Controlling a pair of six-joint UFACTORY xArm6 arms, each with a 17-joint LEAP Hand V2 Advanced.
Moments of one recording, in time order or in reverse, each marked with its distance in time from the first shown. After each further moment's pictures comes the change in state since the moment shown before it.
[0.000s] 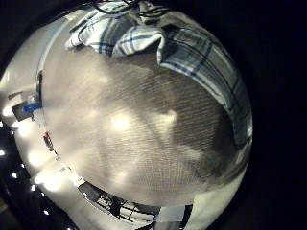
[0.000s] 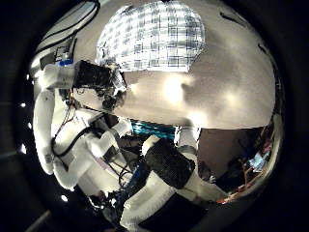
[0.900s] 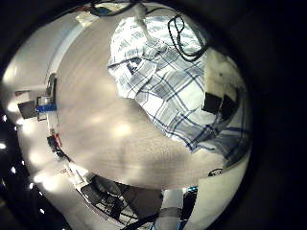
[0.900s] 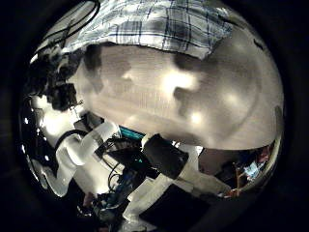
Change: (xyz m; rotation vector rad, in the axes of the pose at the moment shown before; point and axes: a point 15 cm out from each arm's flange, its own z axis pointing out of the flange) left arm 0.006 0.021 -0.098 0.042 -0.038 0.028; right arm -0.052 -0.073 0.142 0.007 0.040 -0.077
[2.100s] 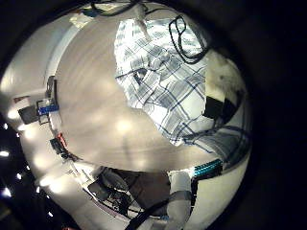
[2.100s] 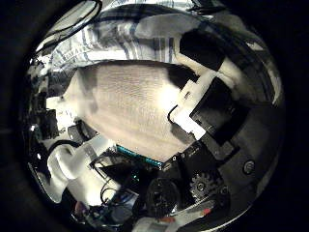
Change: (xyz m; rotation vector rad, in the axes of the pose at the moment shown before) left arm -0.003 0.054 -0.030 -0.093 -0.009 0.070; right arm -0.024 0.016 -0.037 0.126 0.037 0.007
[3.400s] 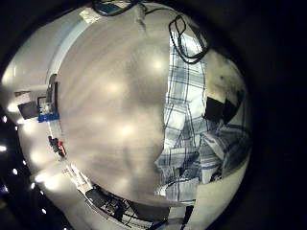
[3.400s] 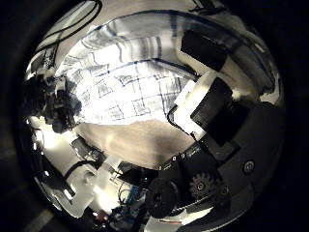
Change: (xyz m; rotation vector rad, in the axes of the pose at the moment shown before) left arm -0.101 -0.201 0.014 0.128 -0.012 -0.101; right arm 0.037 -0.171 -0.012 -0.217 0.060 0.070
